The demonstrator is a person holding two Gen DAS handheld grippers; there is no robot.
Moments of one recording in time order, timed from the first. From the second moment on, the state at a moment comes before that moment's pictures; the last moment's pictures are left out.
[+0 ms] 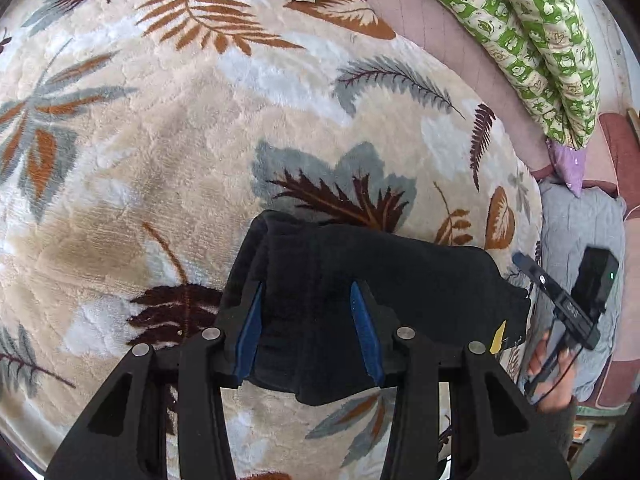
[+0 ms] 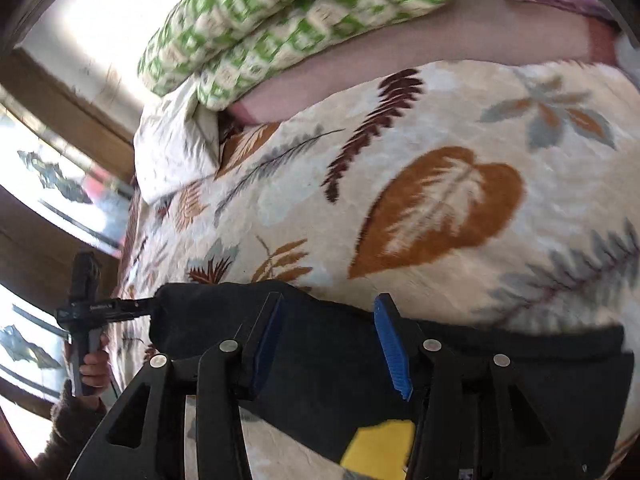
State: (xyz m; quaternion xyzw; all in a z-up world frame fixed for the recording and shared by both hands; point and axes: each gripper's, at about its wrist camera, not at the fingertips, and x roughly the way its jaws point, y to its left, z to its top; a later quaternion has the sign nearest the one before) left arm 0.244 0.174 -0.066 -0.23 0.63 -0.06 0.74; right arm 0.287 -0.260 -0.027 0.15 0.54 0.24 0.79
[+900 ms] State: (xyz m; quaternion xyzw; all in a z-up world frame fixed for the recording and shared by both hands) left arm 0.227 0.157 -0.079 -0.18 0.64 -0.09 0.75; right arm 0.283 -0.107 -0.065 -0.13 0.58 0.37 0.71
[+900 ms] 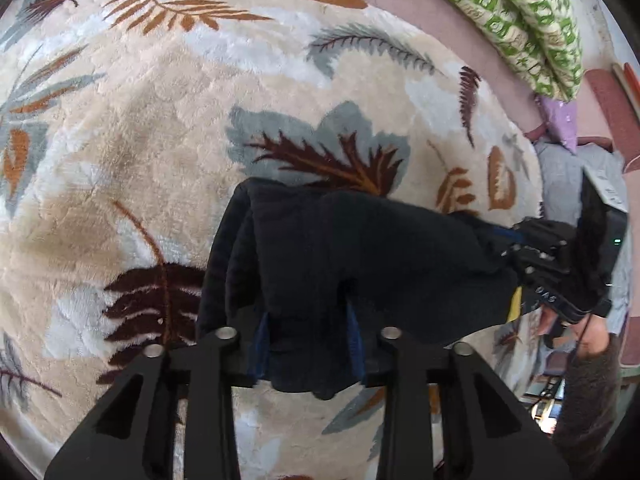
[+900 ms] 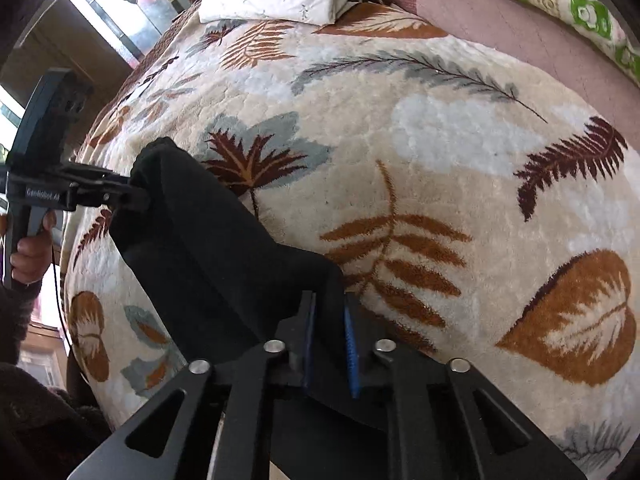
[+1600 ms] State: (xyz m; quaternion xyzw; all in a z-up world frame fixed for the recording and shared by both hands) left arm 0.209 0.192 -0.060 -0.22 0.63 -0.08 0.74; right arm 0.285 -0.180 -0.027 0.06 0.53 0.28 0.80
